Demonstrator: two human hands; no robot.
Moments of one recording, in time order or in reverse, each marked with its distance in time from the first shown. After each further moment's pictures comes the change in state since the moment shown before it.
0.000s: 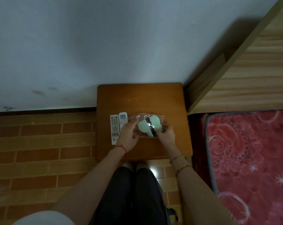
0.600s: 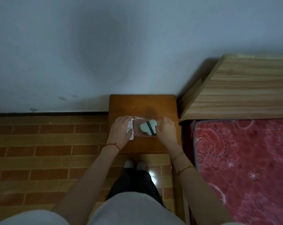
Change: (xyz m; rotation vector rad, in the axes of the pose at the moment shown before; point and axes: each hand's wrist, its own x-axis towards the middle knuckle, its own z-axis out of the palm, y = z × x) left_hand -0.112 0.091 -0.126 0.219 0.193 0.051; right_hand -0.146 -0.115 -0.078 -0.536 0.088 -0.436
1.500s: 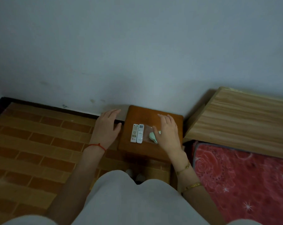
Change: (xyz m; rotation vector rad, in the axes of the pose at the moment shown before) left_hand -0.168 0.032 -0.140 0.031 0.412 -0.069; right_hand -0.134 -0.089 -0.099 -0.152 0.100 -0.501
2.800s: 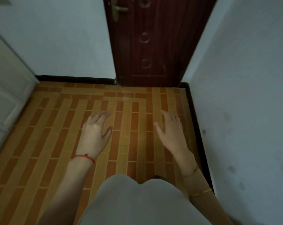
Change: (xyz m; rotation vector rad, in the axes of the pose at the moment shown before) left_hand -0.346 -0.303 -0.229 0.166 0.749 -1.233; right_hand -0.060 -0.566 0.214 0.056 -0.696 -1.210
